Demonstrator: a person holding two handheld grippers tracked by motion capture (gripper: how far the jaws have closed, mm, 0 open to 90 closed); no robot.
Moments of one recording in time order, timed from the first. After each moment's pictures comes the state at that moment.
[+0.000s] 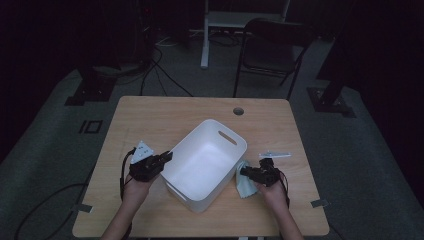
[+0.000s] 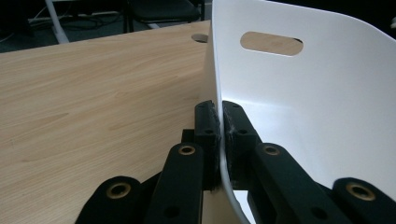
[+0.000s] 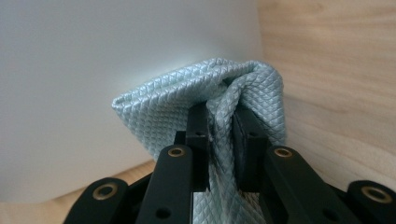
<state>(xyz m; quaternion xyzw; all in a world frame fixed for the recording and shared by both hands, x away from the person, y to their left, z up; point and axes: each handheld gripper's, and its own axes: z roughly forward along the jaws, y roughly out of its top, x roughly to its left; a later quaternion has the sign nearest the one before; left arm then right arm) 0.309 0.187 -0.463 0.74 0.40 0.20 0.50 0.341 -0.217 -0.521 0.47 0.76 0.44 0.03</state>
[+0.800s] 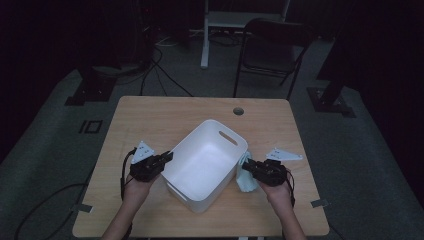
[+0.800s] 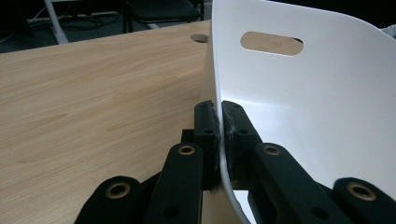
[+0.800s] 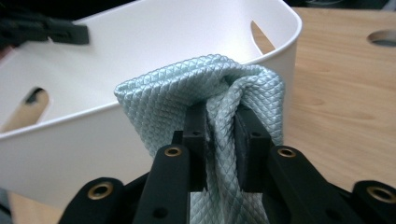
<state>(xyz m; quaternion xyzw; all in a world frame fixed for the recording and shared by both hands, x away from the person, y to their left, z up) 0.309 0.186 -0.463 0.75 0.39 0.20 0.50 0.311 -0.217 -0.468 0.38 0.76 0.52 0.12</state>
